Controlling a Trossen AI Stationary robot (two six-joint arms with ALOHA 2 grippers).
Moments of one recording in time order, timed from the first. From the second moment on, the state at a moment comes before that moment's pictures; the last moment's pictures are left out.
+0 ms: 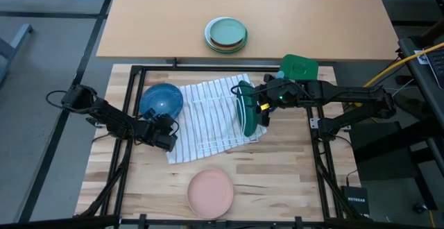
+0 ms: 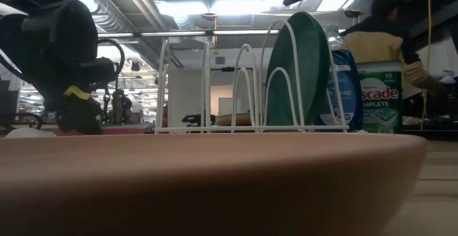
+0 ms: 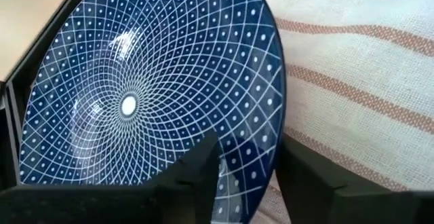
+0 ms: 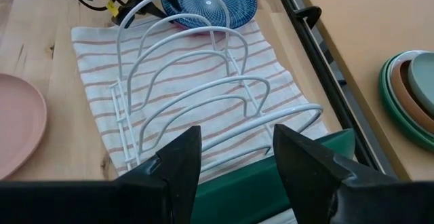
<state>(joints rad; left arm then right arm) -0.31 1.39 0.50 -0.66 -0.81 -0.95 -0.03 1.26 1.28 -0.71 0.21 0.00</state>
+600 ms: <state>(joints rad) -0.35 1.39 0.56 -0.65 -0.83 -0.91 -0.03 1.26 1.28 -0.71 0.21 0.00</state>
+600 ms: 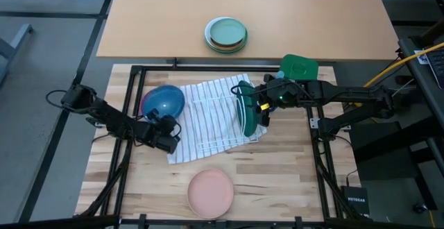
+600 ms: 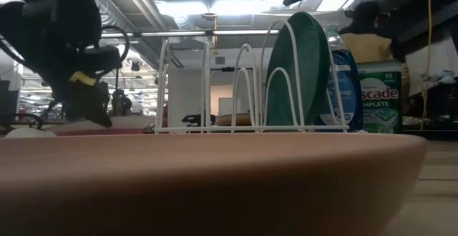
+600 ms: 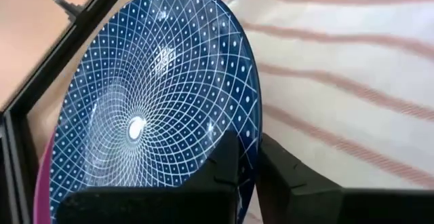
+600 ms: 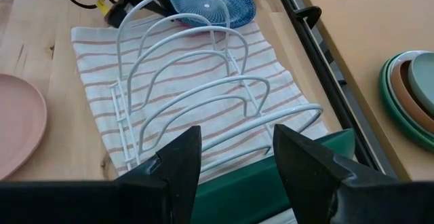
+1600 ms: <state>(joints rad) -0.40 1.06 0.64 -0.68 -0.83 -1.10 -0.03 1.26 1.28 -0.71 0.21 0.00</state>
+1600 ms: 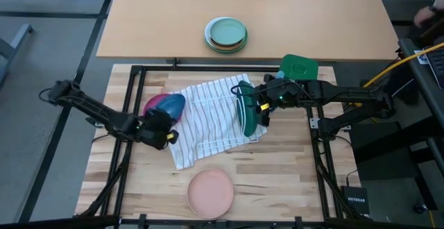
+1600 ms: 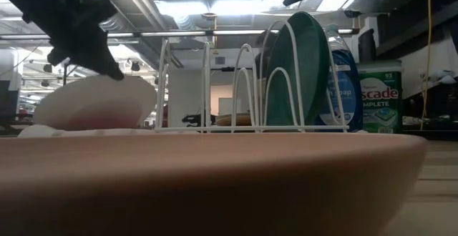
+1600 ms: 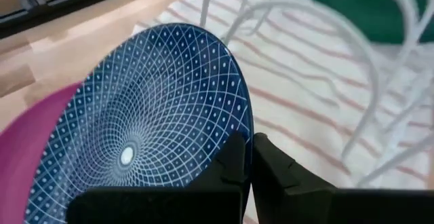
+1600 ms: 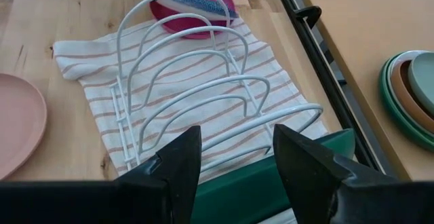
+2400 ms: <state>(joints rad) -0.40 0.82 0.64 -0.75 -0.83 -1.07 -0.03 1.34 1.28 -0.49 0.06 -0.21</state>
